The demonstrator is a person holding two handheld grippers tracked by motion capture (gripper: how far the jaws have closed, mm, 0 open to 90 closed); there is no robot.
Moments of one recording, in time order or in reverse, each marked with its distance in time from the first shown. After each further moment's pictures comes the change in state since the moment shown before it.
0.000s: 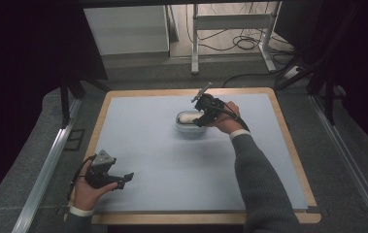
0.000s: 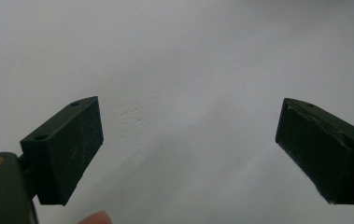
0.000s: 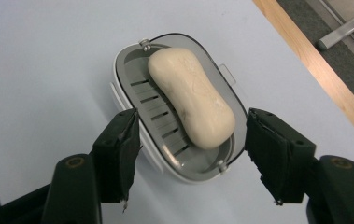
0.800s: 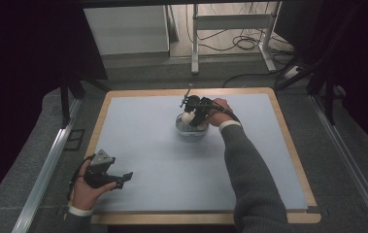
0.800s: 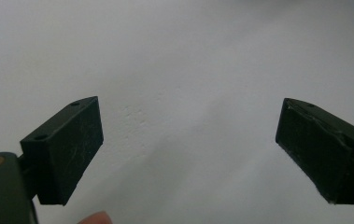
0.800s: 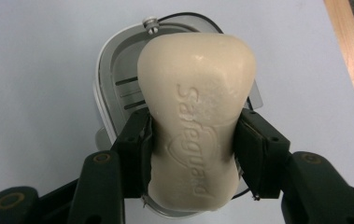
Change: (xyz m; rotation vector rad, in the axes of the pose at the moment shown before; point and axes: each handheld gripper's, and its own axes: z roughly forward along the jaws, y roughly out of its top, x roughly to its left) left arm 0.002 0.000 -0.002 -0.012 0.002 -0.004; right arm 0.001 0.028 0.039 0.201 0.083 -0.249
